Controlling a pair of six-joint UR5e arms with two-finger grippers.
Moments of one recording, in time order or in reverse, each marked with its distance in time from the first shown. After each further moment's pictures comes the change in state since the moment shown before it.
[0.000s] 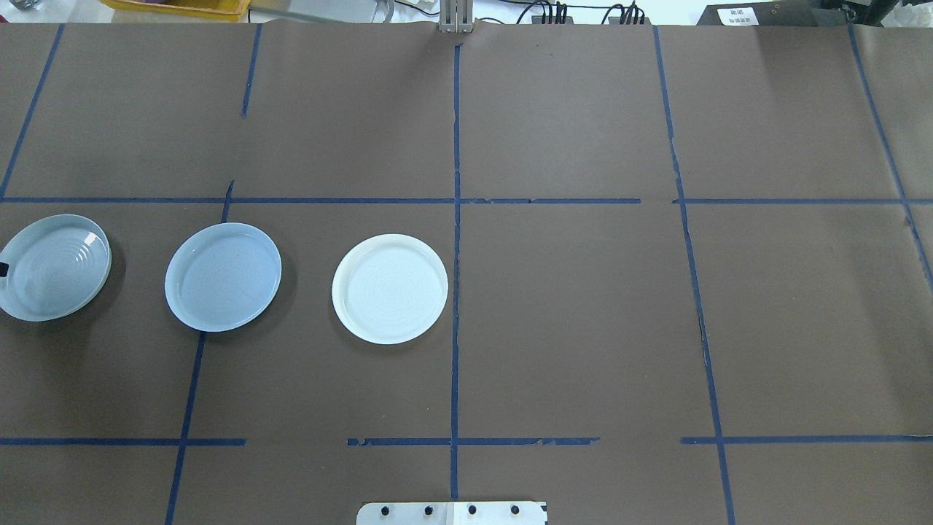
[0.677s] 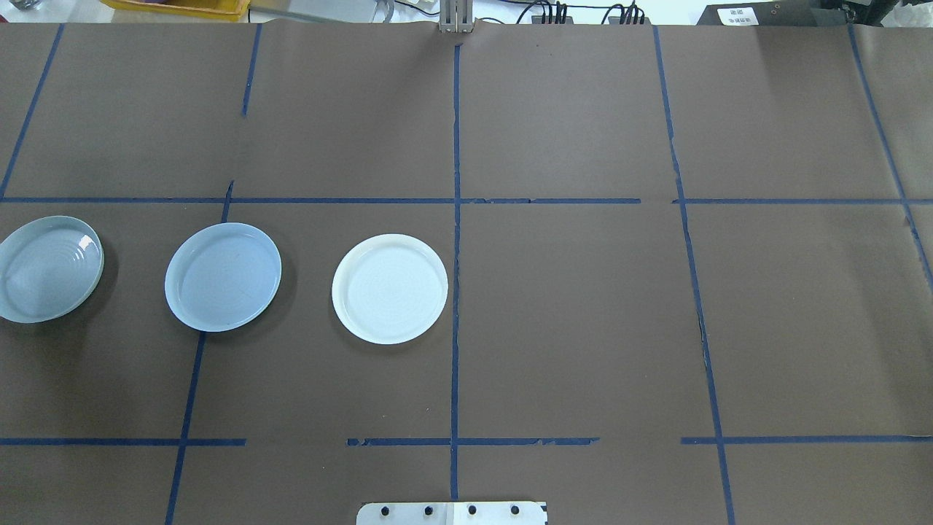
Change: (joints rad) left arm 0.005 0.000 0.005 -0.001 -0.007 -0.025; right arm 0.000 0.000 0.000 0.000 0.000 -0.001
